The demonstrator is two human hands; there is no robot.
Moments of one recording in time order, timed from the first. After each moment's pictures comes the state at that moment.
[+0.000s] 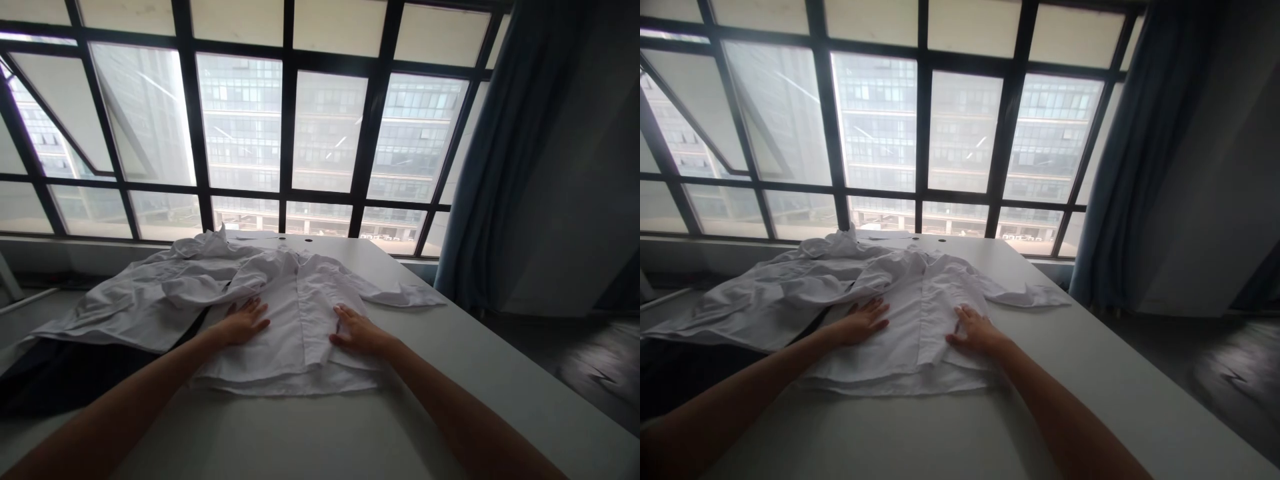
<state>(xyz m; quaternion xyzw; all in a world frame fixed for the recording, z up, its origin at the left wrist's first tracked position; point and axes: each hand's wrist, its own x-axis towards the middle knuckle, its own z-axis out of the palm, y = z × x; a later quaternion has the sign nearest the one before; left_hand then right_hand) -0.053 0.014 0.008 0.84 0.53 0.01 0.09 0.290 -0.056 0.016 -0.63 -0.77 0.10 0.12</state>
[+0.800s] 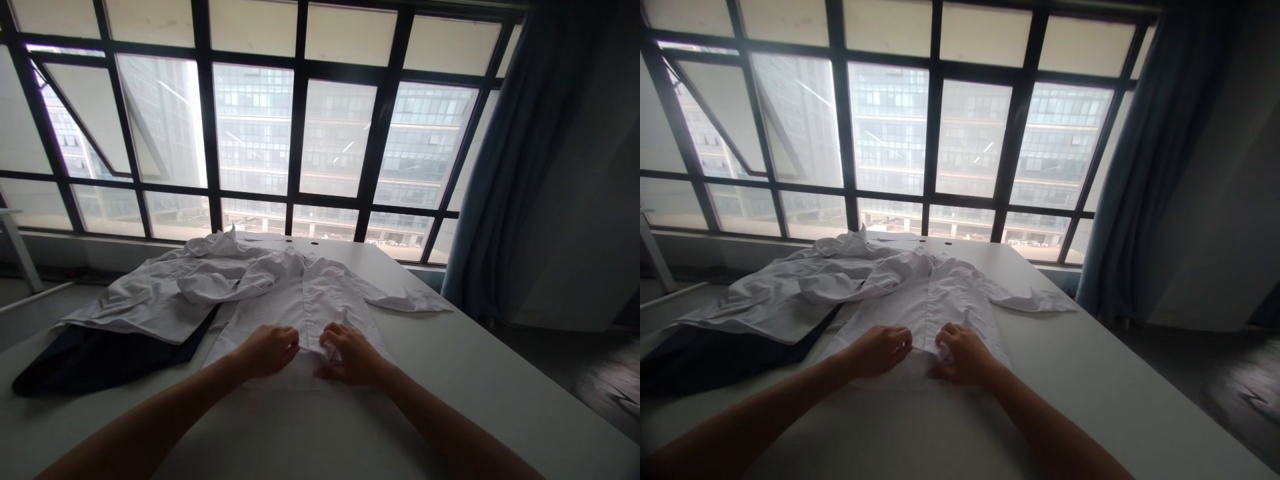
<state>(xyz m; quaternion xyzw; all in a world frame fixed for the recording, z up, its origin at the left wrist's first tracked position) -0.010 -0.093 0.050 0.93 0.34 0.12 -0.02 0.229 -0.120 0.042 -0.47 -0.87 0.06 0.15</state>
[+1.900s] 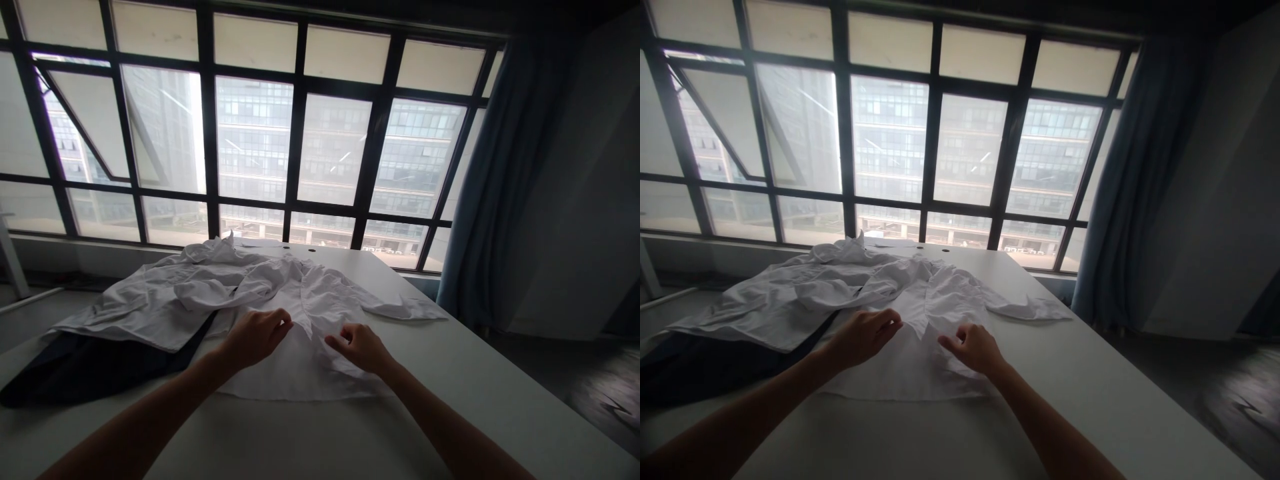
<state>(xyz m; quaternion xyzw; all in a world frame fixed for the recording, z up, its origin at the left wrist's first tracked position) -0.025 -0.097 0.084 0.88 0.37 0.29 -0.02 0.244 -0.105 0.049 -0.65 -0.73 0.07 0.22</state>
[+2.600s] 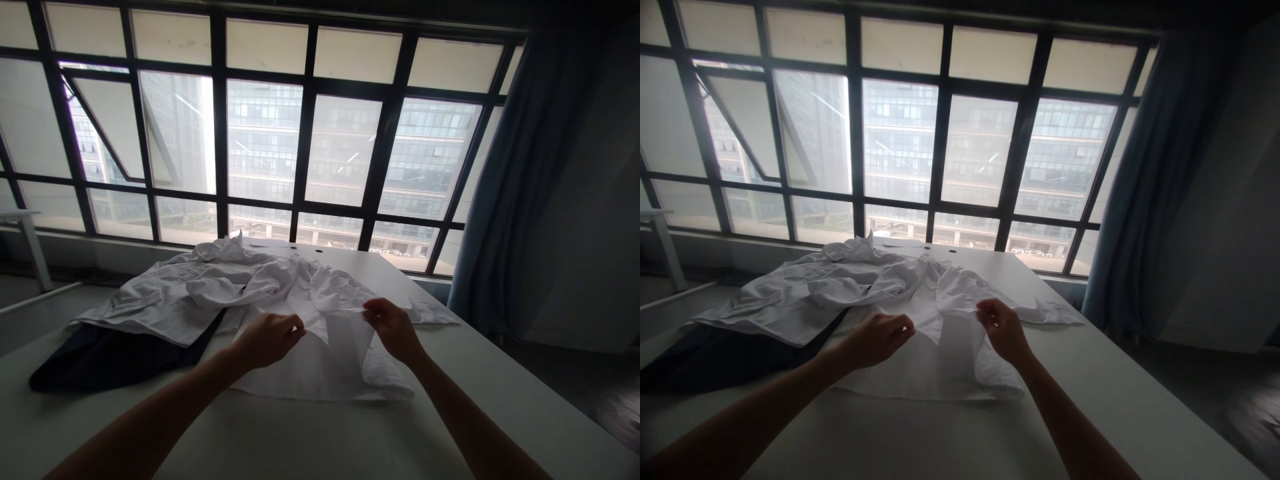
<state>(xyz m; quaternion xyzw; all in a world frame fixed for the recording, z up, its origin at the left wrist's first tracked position) -0.026 -0.097 0.080 0.90 0.29 0.32 0.00 0.275 -0.103 0.078 -0.51 -0.67 0.16 0.51</state>
